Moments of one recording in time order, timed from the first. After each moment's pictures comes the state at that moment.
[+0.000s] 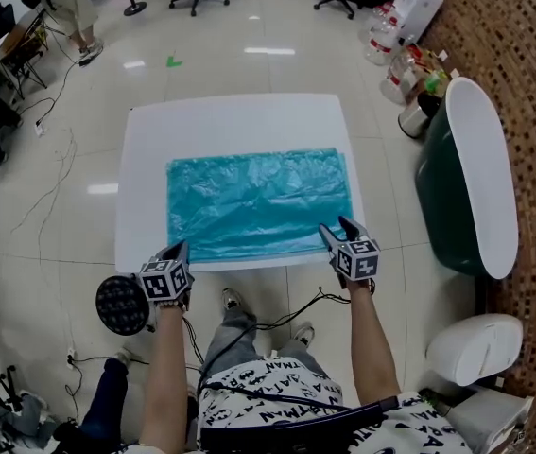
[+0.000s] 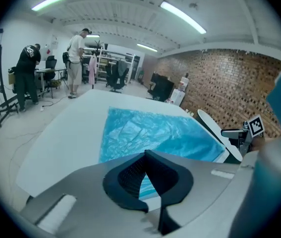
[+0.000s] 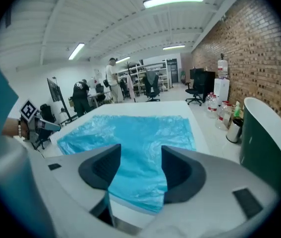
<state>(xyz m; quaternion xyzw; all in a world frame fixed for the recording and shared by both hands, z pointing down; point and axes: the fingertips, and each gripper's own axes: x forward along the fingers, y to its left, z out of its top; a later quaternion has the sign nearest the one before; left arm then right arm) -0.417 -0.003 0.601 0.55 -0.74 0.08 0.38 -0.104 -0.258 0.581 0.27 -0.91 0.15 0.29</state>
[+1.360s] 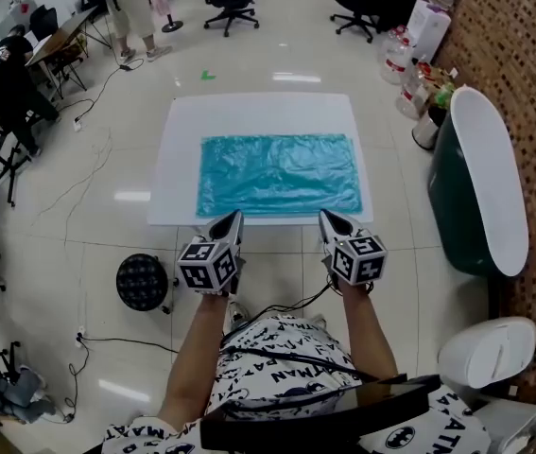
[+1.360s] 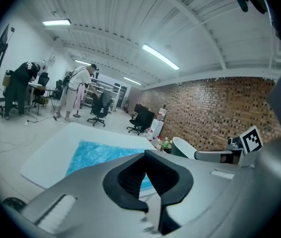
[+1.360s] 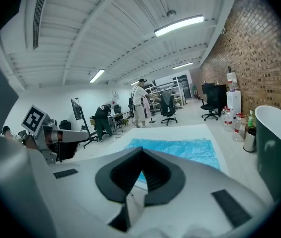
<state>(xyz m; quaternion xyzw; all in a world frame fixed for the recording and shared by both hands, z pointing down) -0.260 0.033 0.411 0.63 -0.74 -0.04 0.23 -0.104 -0.084 0.418 0.20 -0.96 0.13 0.17</state>
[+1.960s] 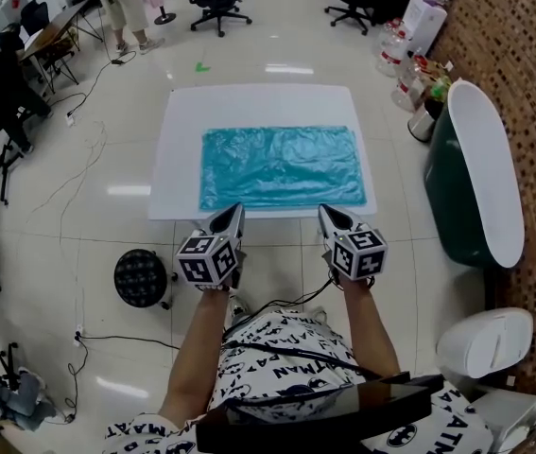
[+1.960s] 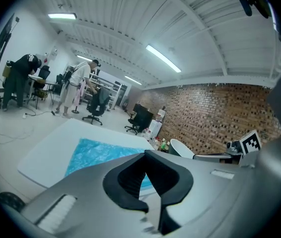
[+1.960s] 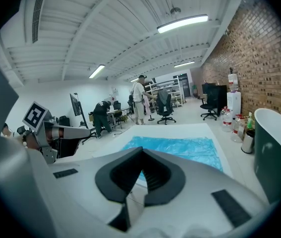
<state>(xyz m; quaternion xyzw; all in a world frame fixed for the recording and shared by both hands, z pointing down) -0.278 0.041 0.413 0.64 -0.72 -0.07 0.25 -0.122 -0.065 0.417 0.21 -0.95 0.12 0.19</state>
